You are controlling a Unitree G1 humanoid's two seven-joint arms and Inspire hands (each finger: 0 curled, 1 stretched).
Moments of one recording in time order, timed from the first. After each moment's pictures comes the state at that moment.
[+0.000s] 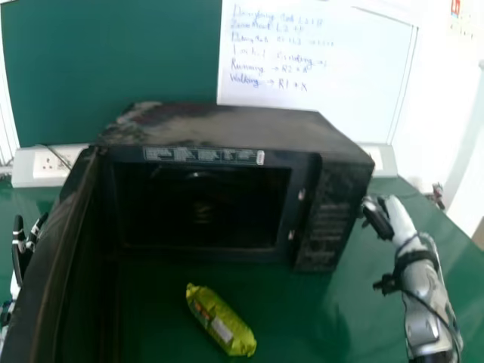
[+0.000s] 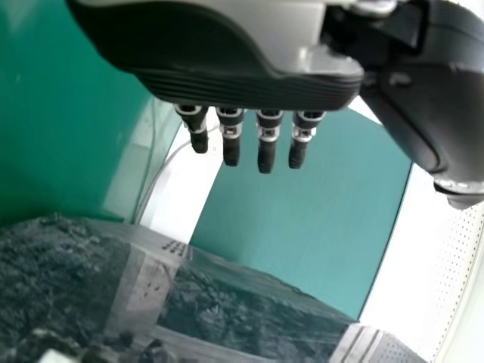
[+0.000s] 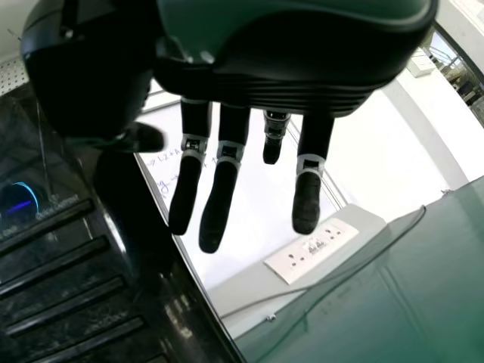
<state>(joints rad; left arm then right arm) 0.08 0.20 0.49 0.05 -0.52 -0.09 -0.29 -0.40 -0.66 -0.03 0.09 -0.42 0.26 0.18</state>
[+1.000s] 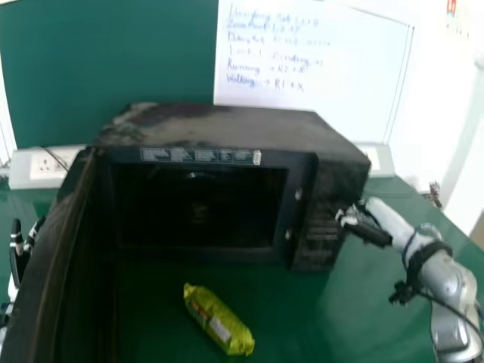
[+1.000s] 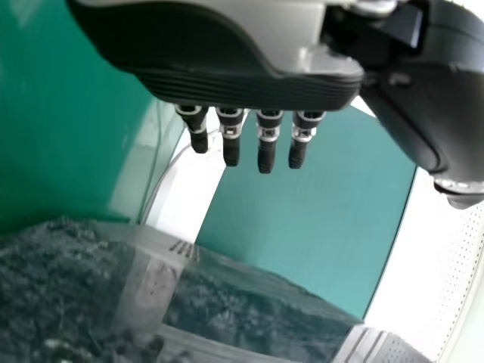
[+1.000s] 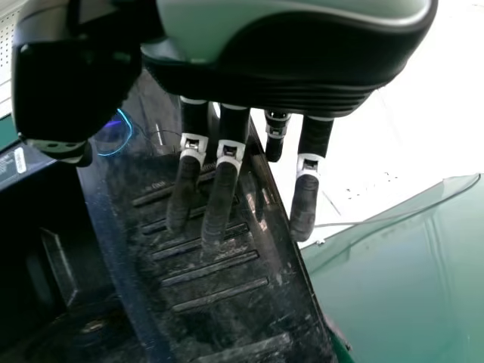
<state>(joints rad) 0.08 0.21 0.50 0.09 -0.53 -0.10 -0.31 -0.32 -0.84 -0.06 -0.21 -0.36 0.29 0.59</state>
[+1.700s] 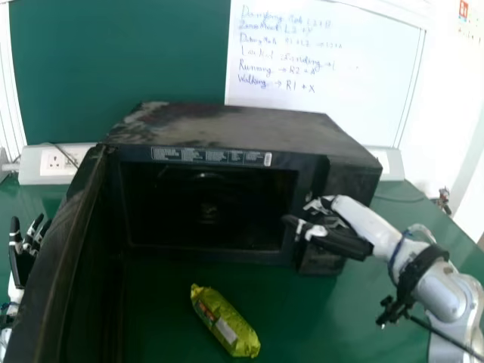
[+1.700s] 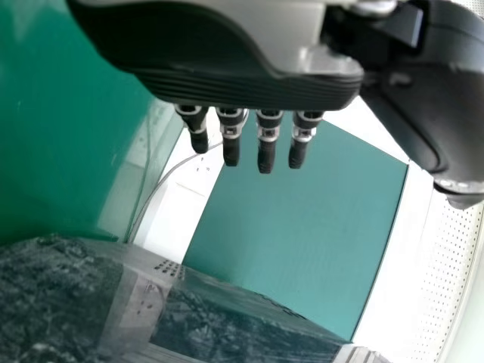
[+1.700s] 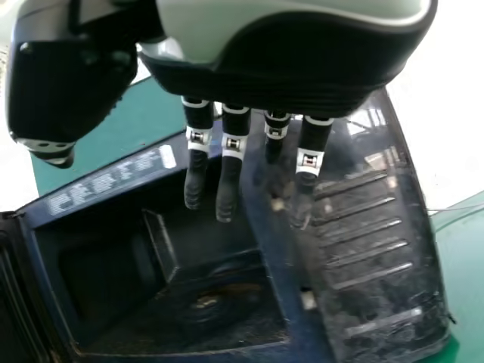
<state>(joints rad) 0.10 0.18 0.48 0.00 -0.52 -0.08 -0.24 -0.30 -0.86 -0.04 -0.70 -0.32 0.57 0.74</state>
